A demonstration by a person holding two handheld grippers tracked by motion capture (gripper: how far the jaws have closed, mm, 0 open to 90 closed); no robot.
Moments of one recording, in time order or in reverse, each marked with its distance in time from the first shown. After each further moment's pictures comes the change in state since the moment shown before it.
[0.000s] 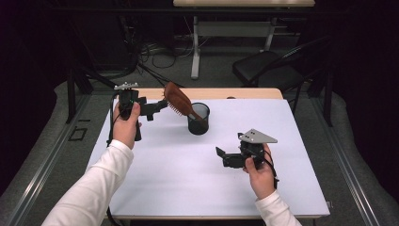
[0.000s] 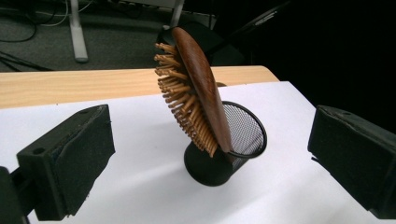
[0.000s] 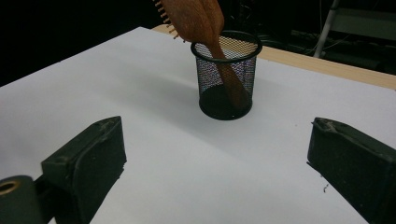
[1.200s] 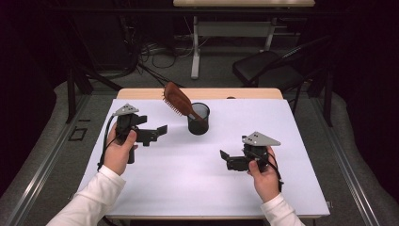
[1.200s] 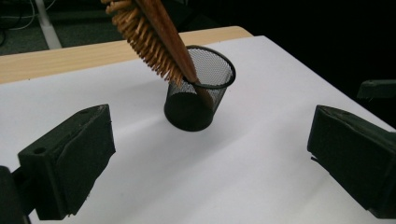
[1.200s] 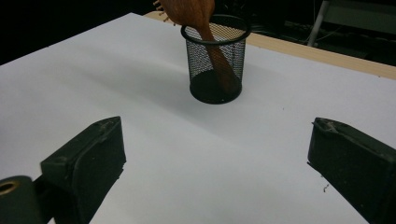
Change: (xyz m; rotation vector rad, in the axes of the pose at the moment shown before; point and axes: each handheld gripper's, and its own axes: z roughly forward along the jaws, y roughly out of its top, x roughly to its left) left arm -0.015 -0.053 -0.031 0.066 -0.076 0.152; right arm -0.006 -0.008 -0.010 0.037 -0.029 -0.014
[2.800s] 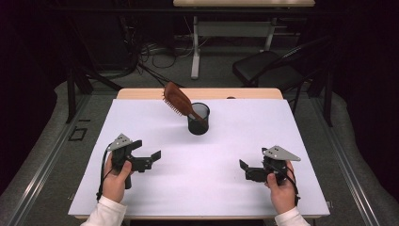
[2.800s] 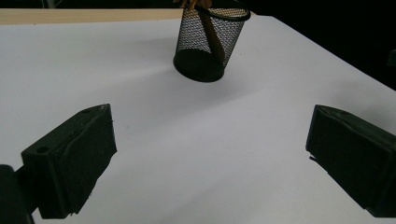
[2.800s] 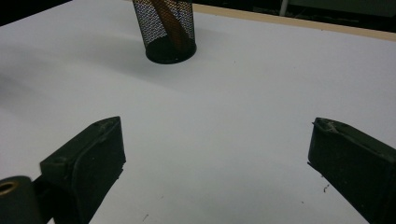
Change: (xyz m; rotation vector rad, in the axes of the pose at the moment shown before) left arm 0.008 -0.090 -0.005 -0.047 0.025 -0.011; right arm -0.031 -0.050 -0.029 0.019 -0.103 0.059
